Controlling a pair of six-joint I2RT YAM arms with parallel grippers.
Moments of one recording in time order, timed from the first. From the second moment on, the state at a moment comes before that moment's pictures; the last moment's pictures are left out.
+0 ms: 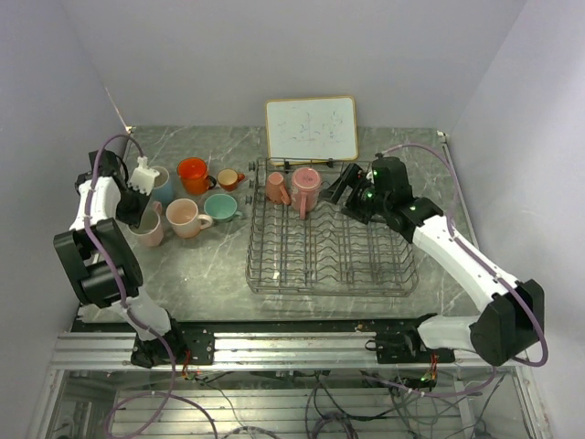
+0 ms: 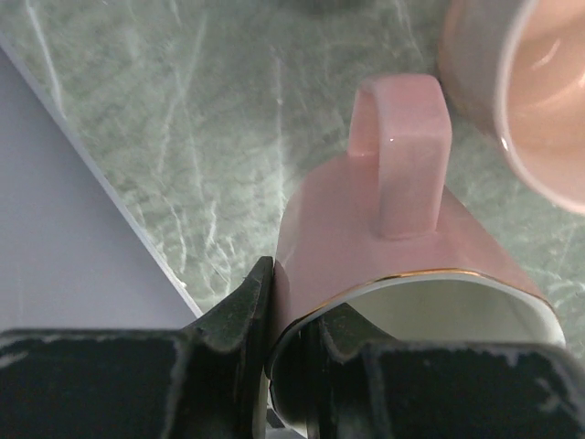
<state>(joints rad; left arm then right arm) 0.38 1.65 1.25 -0.84 0.12 0.77 0.45 1.27 1.04 -0.37 -0.14 0.89</state>
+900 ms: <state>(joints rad) 0.38 1.64 1.33 -0.82 0.14 0.85 0.67 1.80 1.44 -0.47 0.28 0.77</state>
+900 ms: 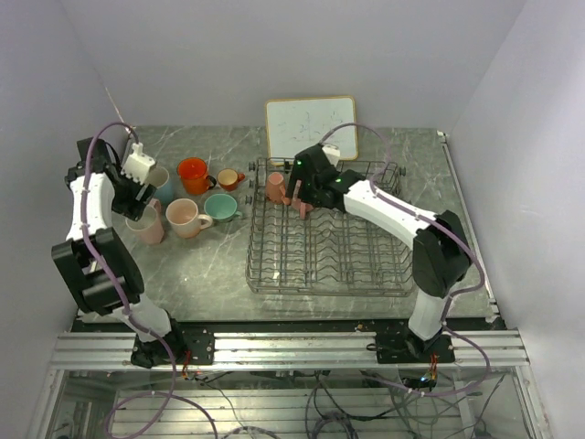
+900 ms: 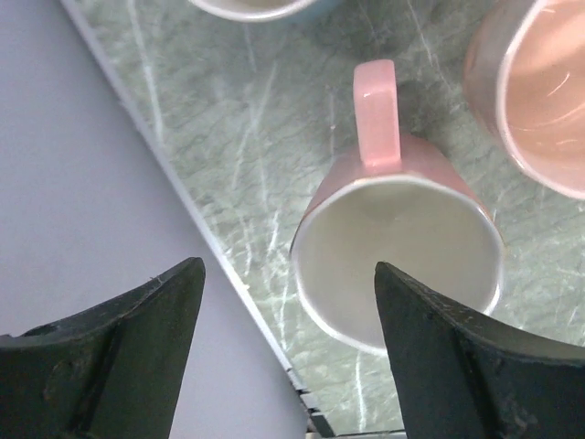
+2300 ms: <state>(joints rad) 0.39 1.20 1.51 -1.28 0.65 0.86 0.74 1.91 1.52 -0.57 0.52 0.58</state>
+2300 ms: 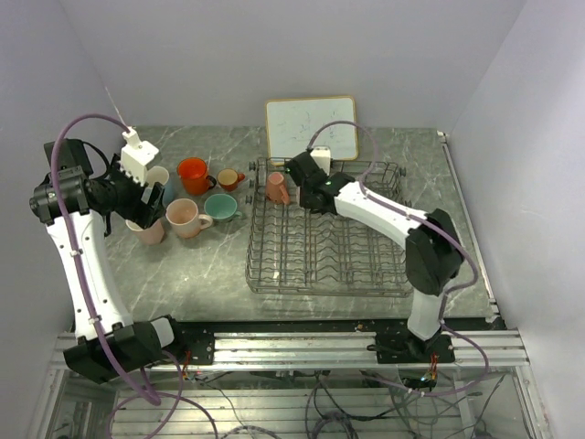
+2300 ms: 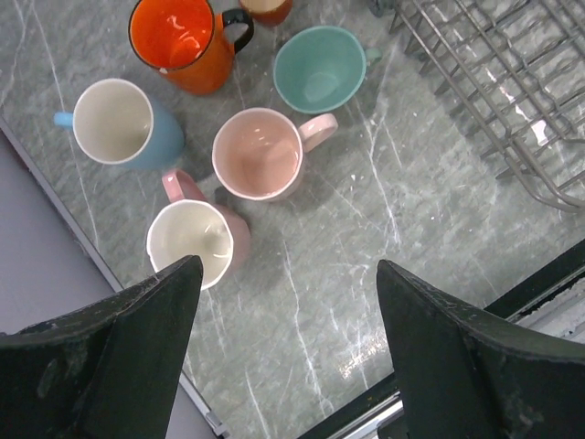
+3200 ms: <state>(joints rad) 0.16 0.83 1.04 -0.97 0.79 0.88 0.73 1.48 1.31 -0.42 -0.17 0.91</state>
